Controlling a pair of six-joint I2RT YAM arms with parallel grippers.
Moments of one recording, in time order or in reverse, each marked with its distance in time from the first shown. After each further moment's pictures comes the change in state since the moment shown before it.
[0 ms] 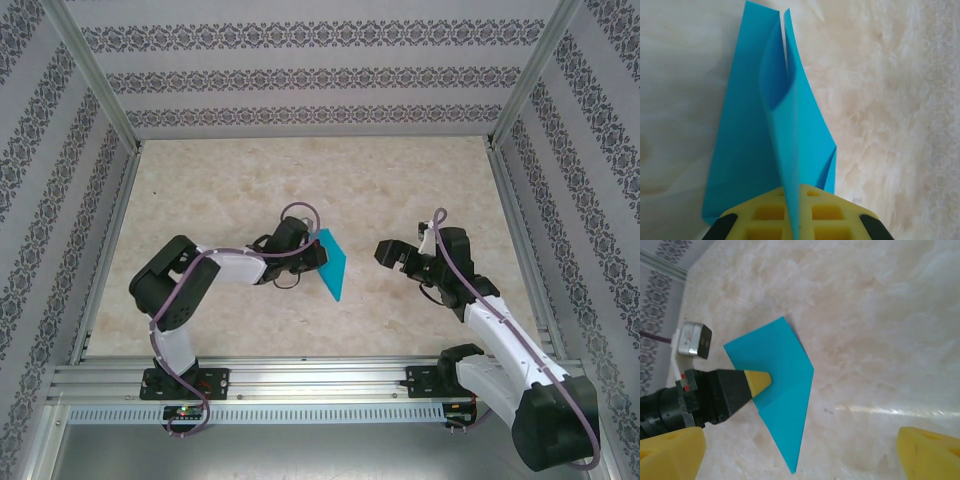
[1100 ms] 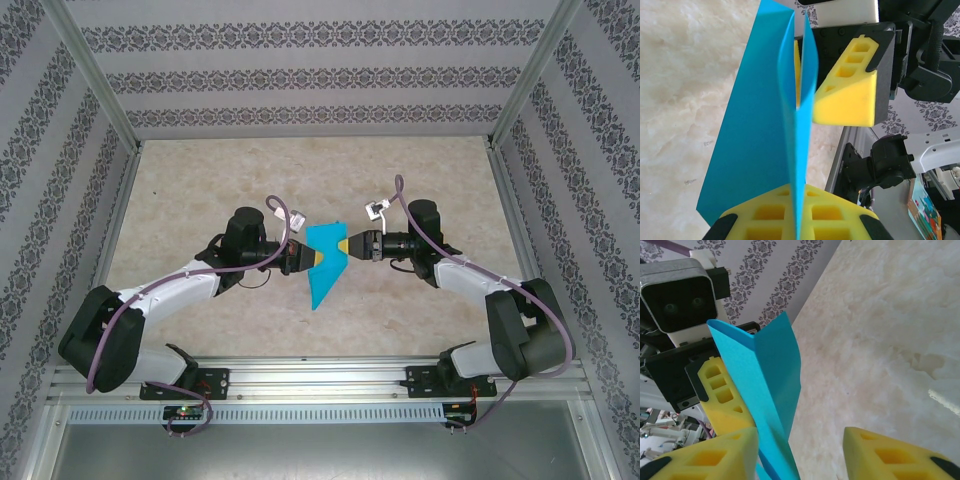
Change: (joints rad) left arm 0.093 -0.445 -0.138 -0.016 0.535 0.364; right arm 0.099 0.471 0.135 0.554 -0.639 -0.039
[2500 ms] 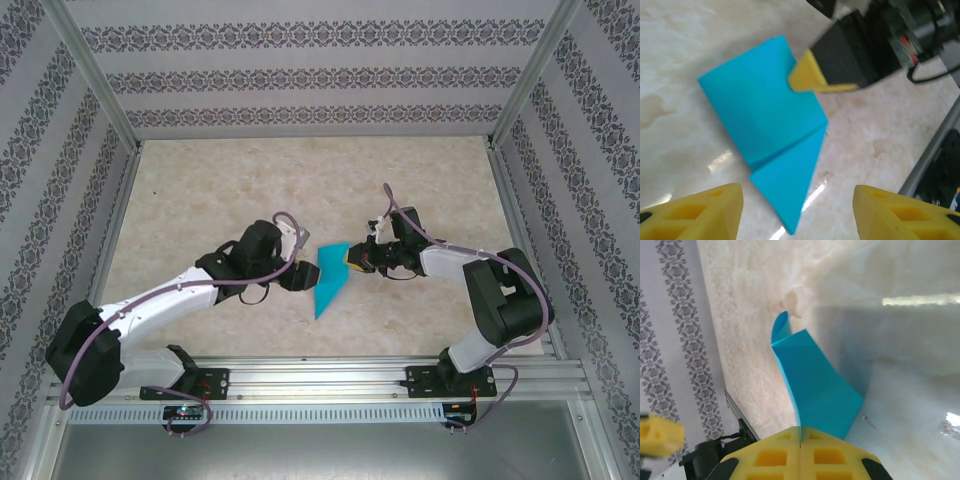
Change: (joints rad) left arm -0.185 -0.098 0.070 -0.463 -0.498 0.123; right arm 0.023 0.206 0.079 -0.345 0.265 0.219
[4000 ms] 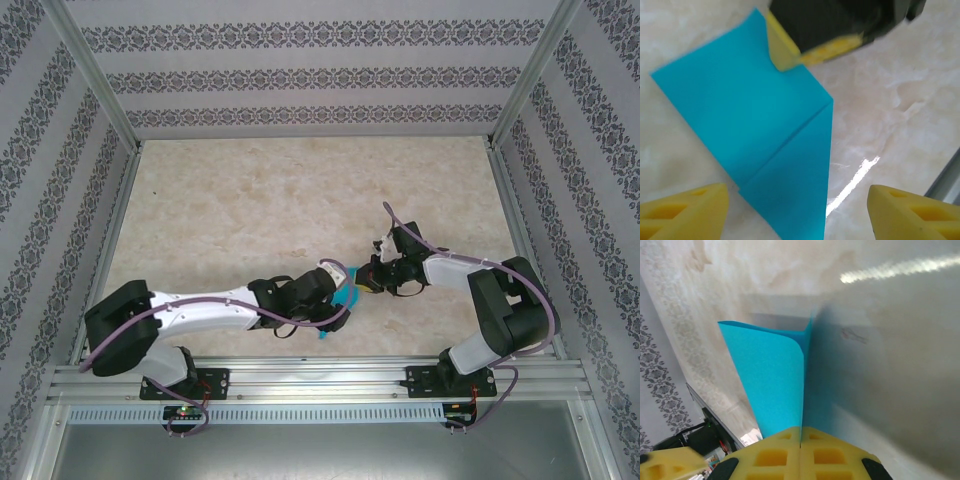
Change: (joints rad) left arm -0.367 0.187 0.037 0.022 -0.376 -0.047; right arm 0.013 -0.064 -0.090 -0.197 0.075 -0.089
